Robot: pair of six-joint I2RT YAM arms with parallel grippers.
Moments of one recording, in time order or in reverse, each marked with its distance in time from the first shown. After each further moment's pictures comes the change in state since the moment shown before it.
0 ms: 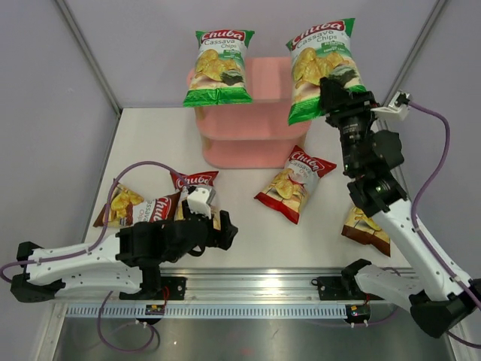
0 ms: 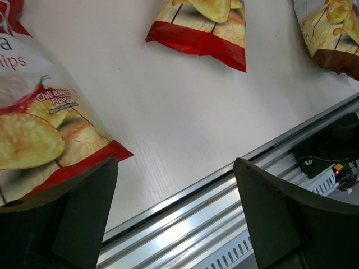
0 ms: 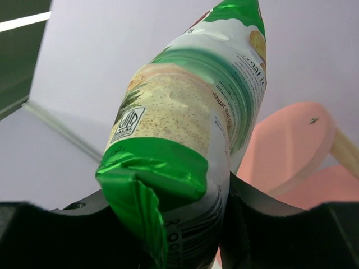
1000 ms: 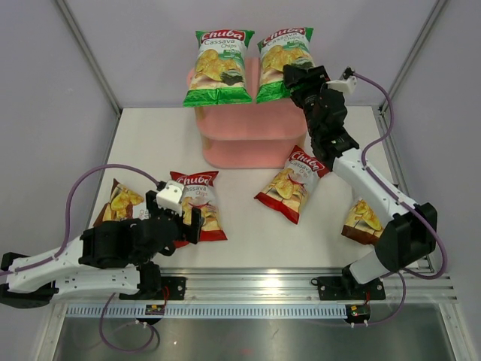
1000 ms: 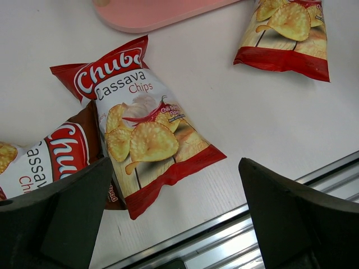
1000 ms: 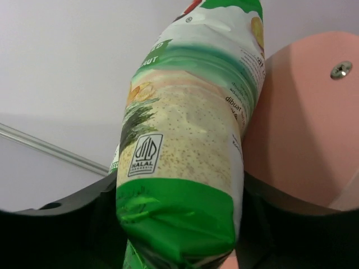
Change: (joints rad) left arm 0.010 -0.155 0.155 -0.364 -0.205 0.216; right arm -0.113 0.521 0.214 0.067 -0.101 0.232
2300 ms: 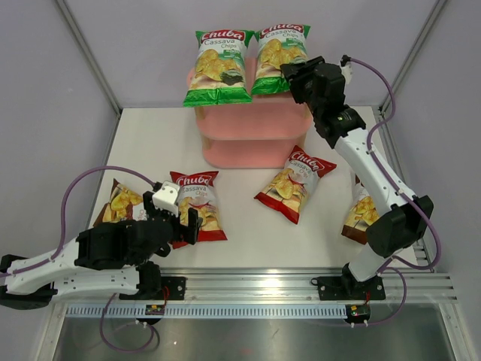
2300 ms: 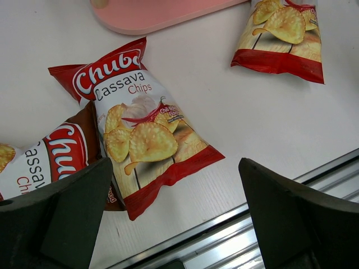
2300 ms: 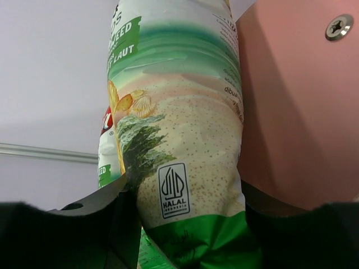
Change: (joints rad) left arm 0.000 -0.039 -0.015 0.008 0.006 0.007; right arm -0.033 0.124 0.355 -0.537 -0.097 0.201
